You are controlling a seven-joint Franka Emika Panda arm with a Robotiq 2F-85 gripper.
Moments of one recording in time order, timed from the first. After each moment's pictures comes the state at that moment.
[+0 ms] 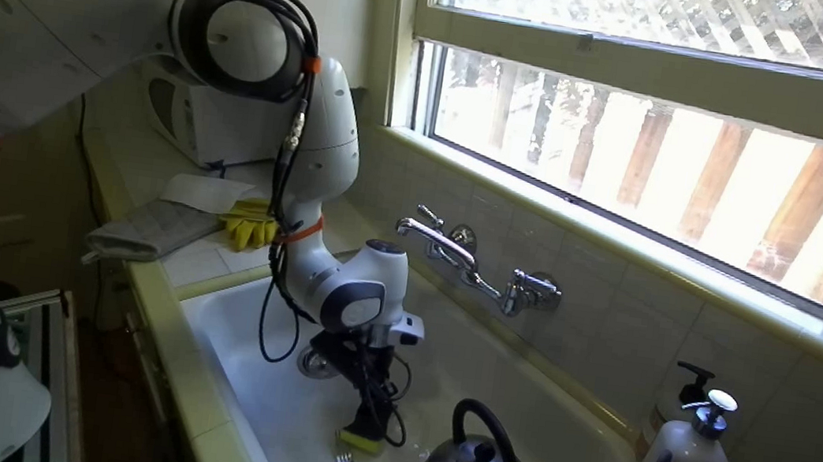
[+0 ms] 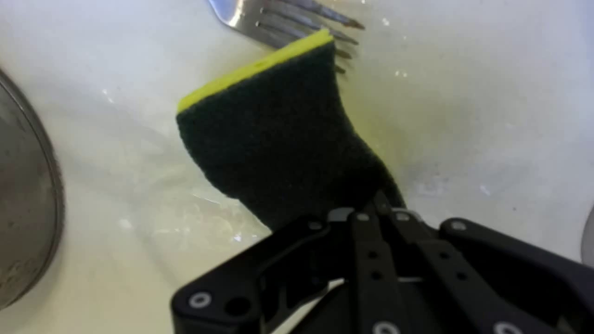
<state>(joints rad) 0.00 0.95 -0.12 -2.05 -0.16 2.94 -0.09</state>
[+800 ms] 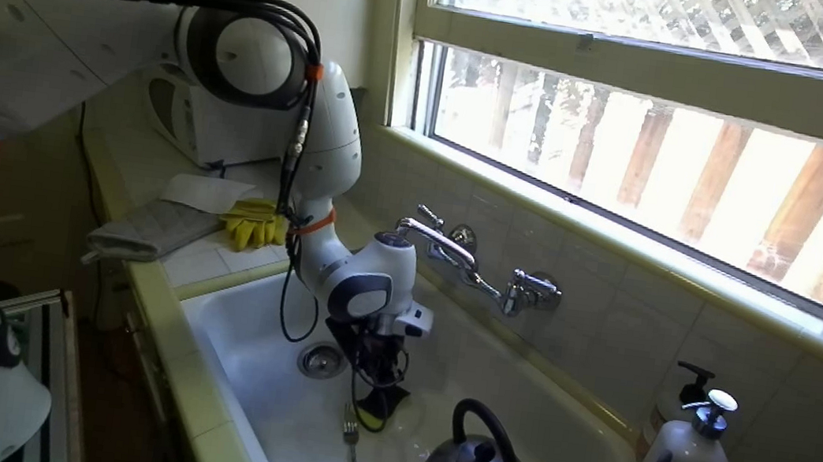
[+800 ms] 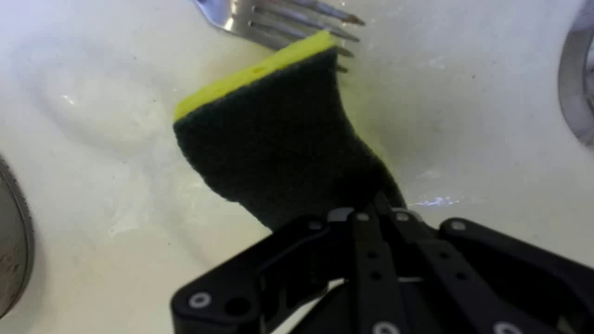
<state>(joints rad) 0.01 0.99 -0.09 -1.95 -0.02 2.95 0.07</state>
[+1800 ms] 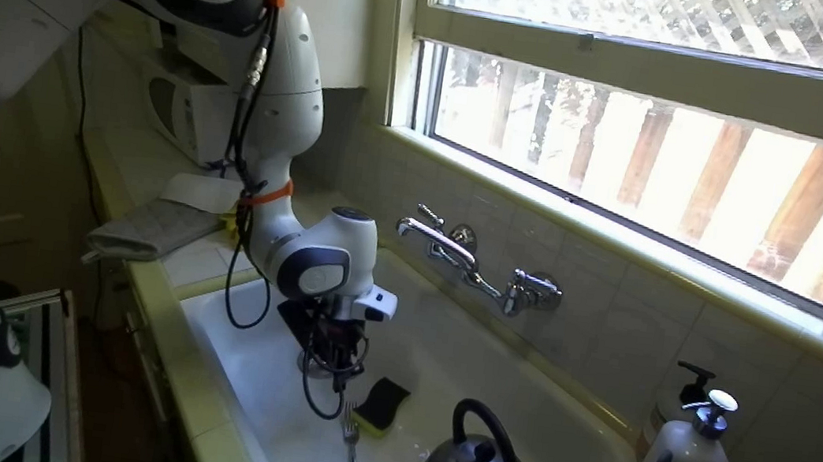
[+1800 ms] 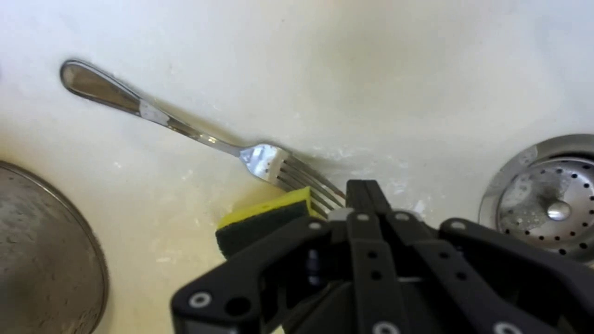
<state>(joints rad) 0.14 0.75 -0.17 -2.31 -0.03 3.00 0.05</state>
